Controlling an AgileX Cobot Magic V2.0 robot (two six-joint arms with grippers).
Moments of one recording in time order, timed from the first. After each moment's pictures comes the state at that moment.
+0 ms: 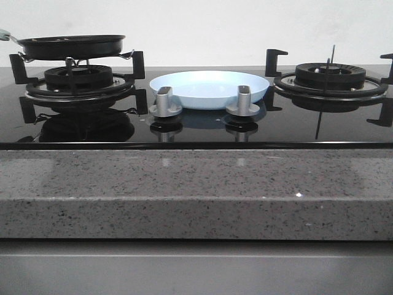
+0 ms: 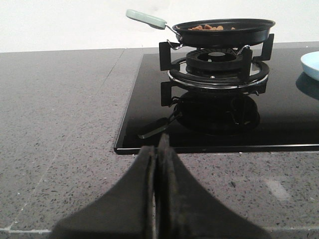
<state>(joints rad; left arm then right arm) -0.01 0.00 0.00 -0.07 0.17 0.10 0.00 -0.01 0.03 0.17 0.14 -0.06</state>
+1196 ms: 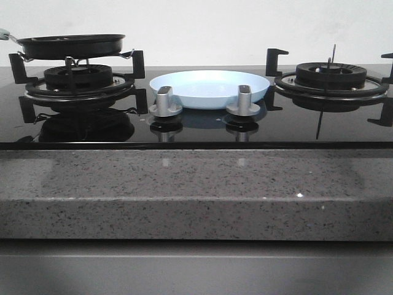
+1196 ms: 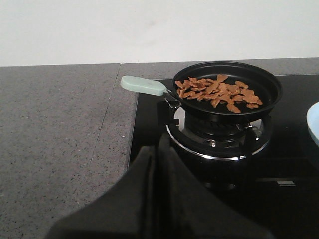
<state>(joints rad) -0.01 0.71 -0.65 -0.08 0.27 0.10 0.00 0.62 -0.65 0.11 0.28 -0.06</state>
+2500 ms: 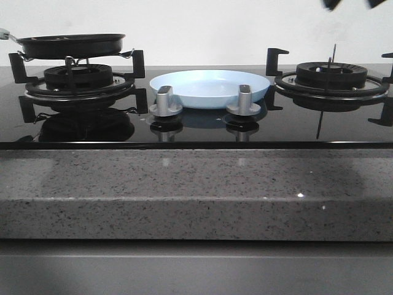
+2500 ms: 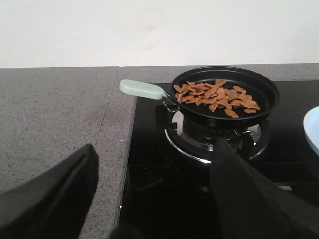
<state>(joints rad) -0.01 0.71 -0.66 -0.09 0.27 0.10 0.19 1.49 -1.35 0.13 0.67 -0.06</state>
